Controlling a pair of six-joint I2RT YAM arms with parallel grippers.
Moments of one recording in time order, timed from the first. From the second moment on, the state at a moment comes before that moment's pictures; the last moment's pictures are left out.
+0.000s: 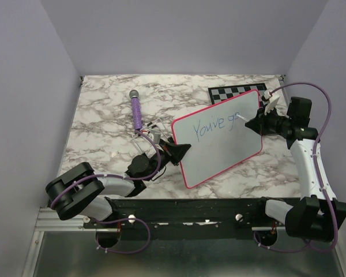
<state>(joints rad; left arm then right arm) -0.93 1.39 0.30 1.30 -0.10 -0.64 -0.17 1.15 1.01 -0.54 -0.76 -0.42</state>
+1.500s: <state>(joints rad) -0.93 1.40 0.30 1.31 -0.10 -0.65 -0.17 1.18 1.01 -0.57 -0.76 -0.45</state>
